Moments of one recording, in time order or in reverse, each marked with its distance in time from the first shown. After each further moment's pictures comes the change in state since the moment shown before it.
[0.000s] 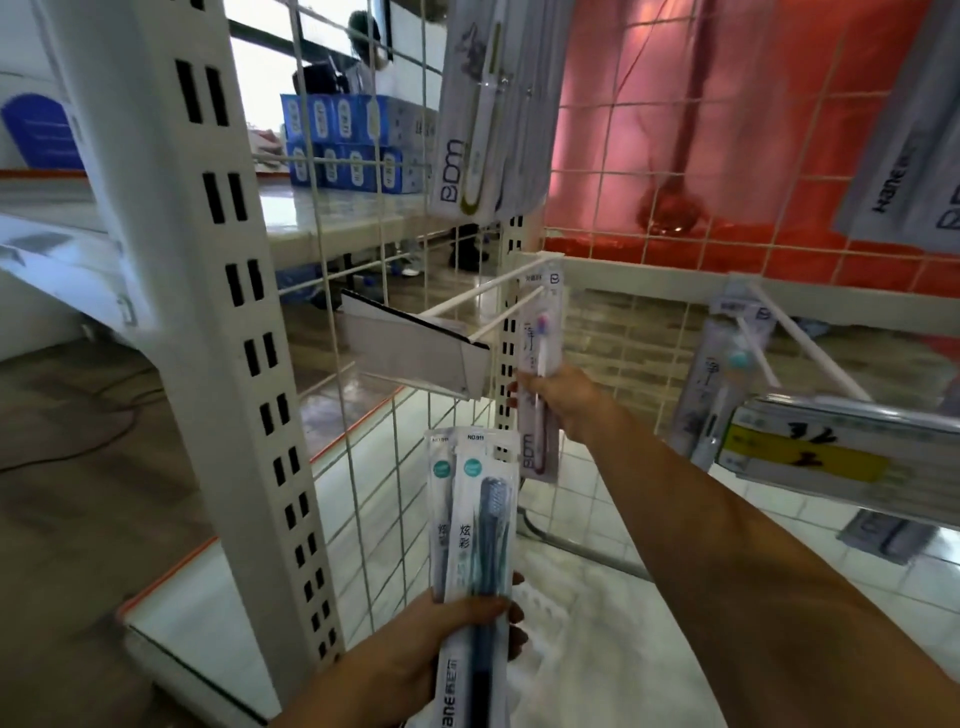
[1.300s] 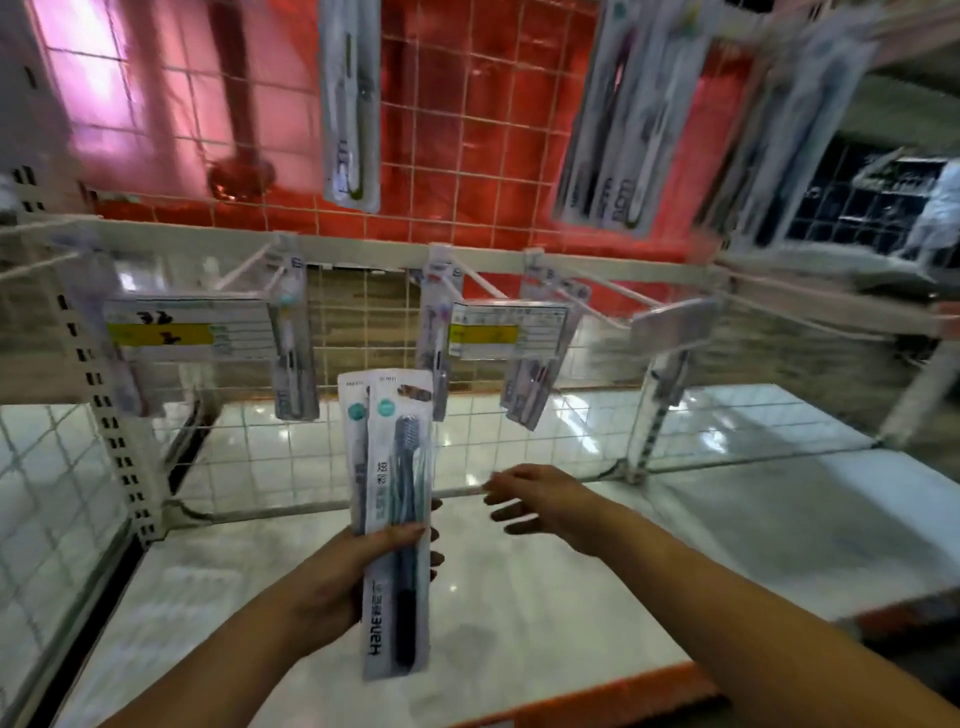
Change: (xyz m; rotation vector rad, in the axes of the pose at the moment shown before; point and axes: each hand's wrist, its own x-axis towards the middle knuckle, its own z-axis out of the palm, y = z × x) left_hand -0.008 -0.097 0.209 0.282 -0.490 -0.073; right_hand -0.330 0.078 -0.252 -0.131 0.335 0.290
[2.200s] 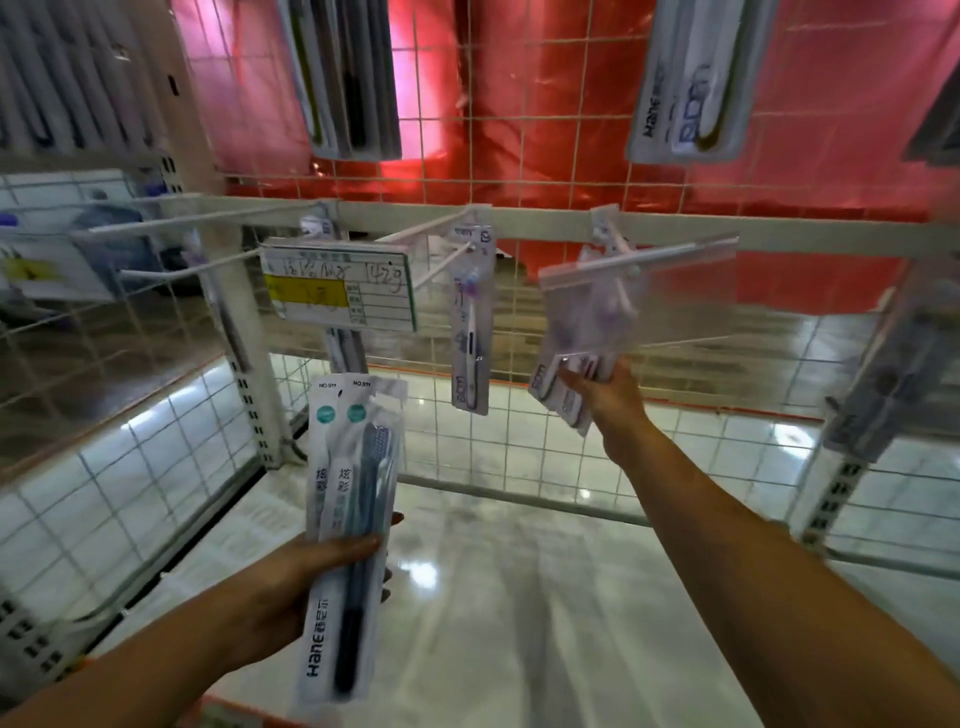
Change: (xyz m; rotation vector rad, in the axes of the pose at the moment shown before) left_hand 0.020 -0.035 0.048 -0.013 0.424 0.013; right_hand 0.186 -0.004 -0.099 0.321 0.087 -0.454
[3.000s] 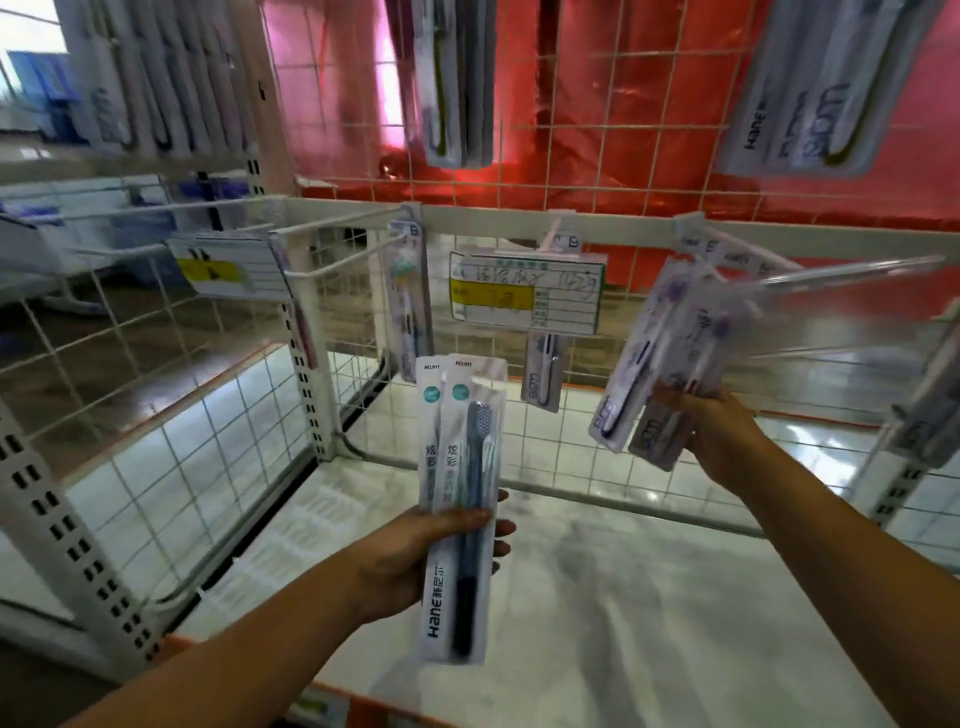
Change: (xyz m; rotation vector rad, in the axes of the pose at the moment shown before) left_hand 0.000 0.015 -0.005 -0.050 -0.128 0.013; right_hand -0.041 -0.017 -0.012 0.045 -0.063 0.078
